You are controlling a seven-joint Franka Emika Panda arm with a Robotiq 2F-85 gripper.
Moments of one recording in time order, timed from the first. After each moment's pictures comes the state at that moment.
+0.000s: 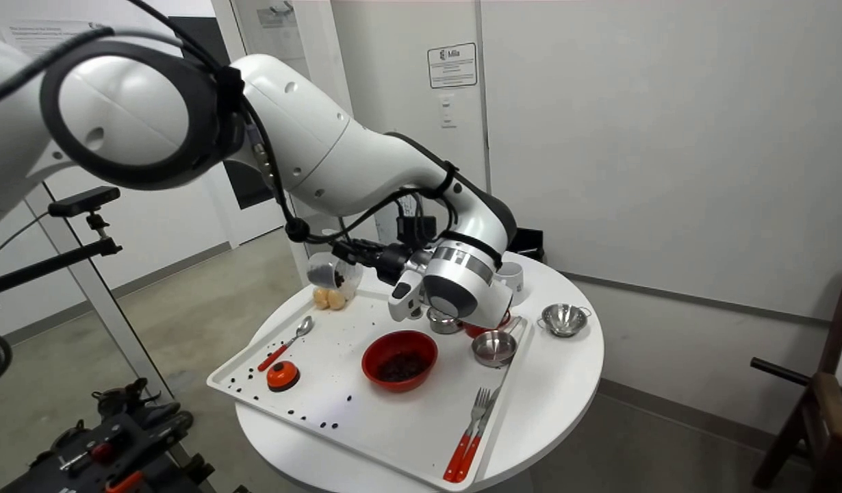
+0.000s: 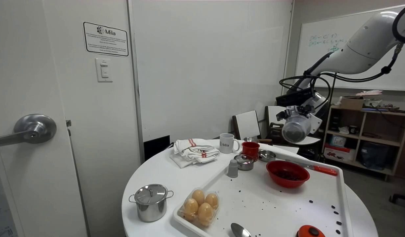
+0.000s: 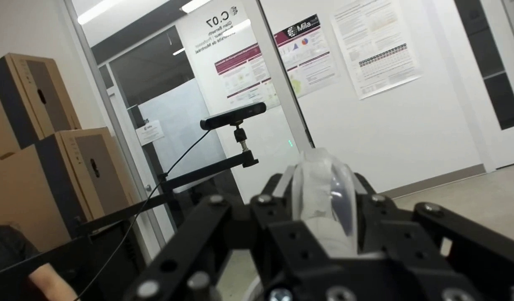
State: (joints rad) arm -0.34 0.99 -0.17 -1.51 1.34 0.91 1.02
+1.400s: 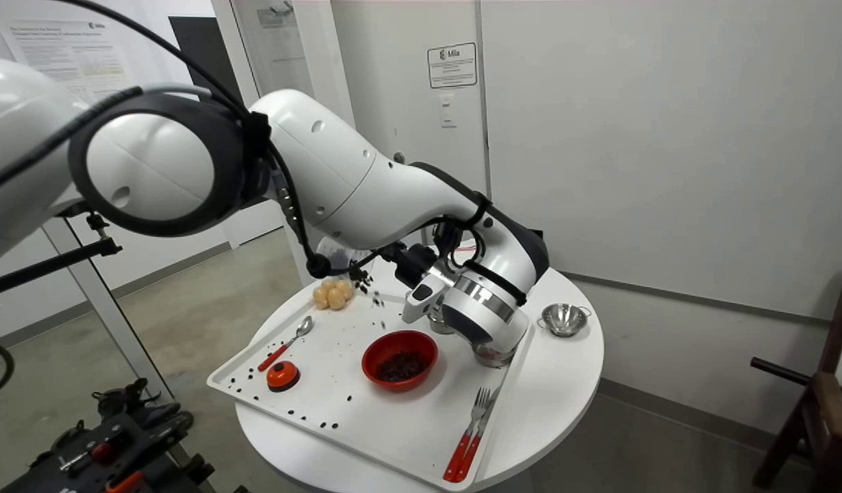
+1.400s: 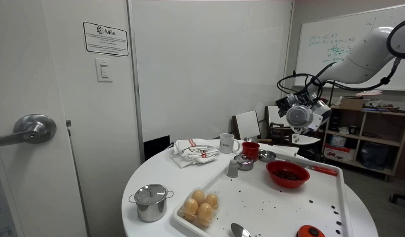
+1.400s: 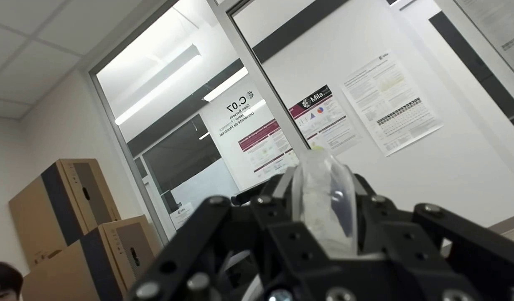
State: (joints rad) arm -0.44 1.10 -0.13 -1.41 1.51 0.75 1.32
